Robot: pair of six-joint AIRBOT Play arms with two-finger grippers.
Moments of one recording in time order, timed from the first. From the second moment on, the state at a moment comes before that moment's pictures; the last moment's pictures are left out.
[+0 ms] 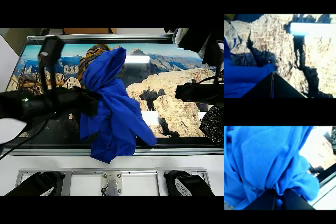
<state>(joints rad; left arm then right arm) -0.68 -0.89 1.32 1.44 -1.03 -1.80 0.07 -0.85 1.28 -1.37 1.27 1.65</state>
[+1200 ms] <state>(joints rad) -0.31 -1.37 1.25 1.23 -1.29 -1.61 -0.01 -0.81 1.28 -1.40 1.18 1.65</state>
